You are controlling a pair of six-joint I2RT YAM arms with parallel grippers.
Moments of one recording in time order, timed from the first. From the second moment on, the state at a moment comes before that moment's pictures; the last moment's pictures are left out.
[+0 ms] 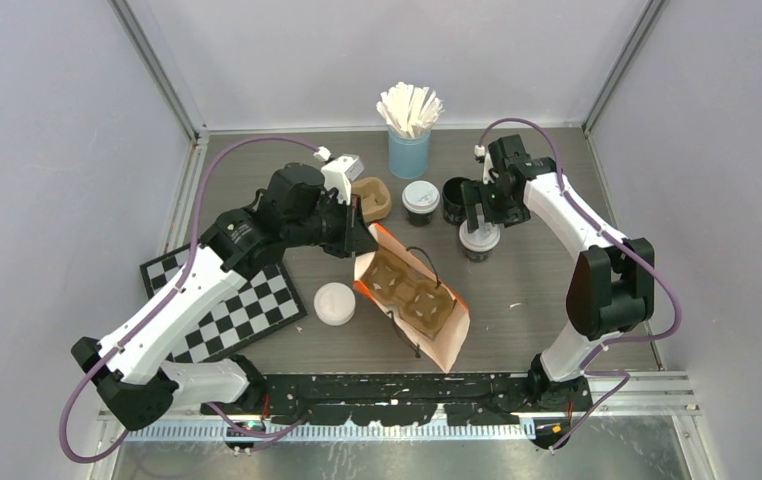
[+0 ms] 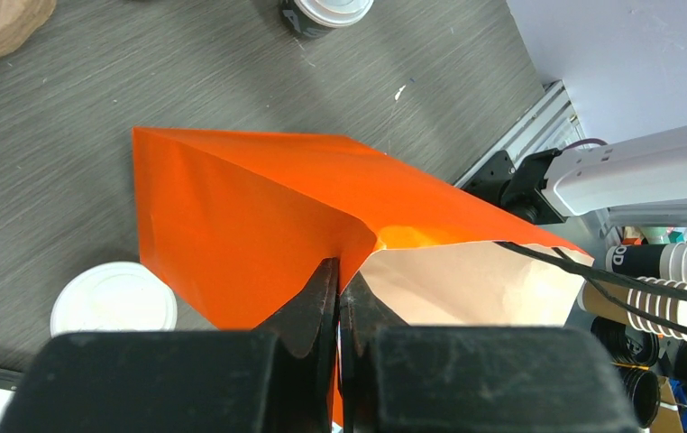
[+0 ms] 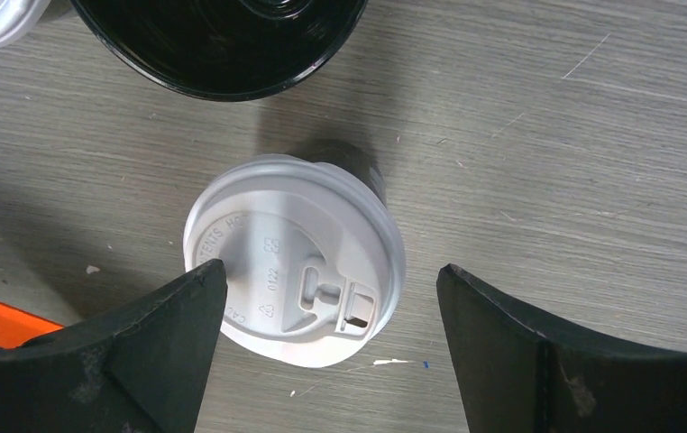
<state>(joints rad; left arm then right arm) -0.76 1.19 1.41 -0.79 0.23 -0.48 0.22 1.67 1.37 -0.85 -0.01 0.05</state>
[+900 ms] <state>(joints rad) -0.76 1.19 1.41 -0.79 0.24 -0.48 0.26 1.65 1.38 -0.87 0.00 0.03</state>
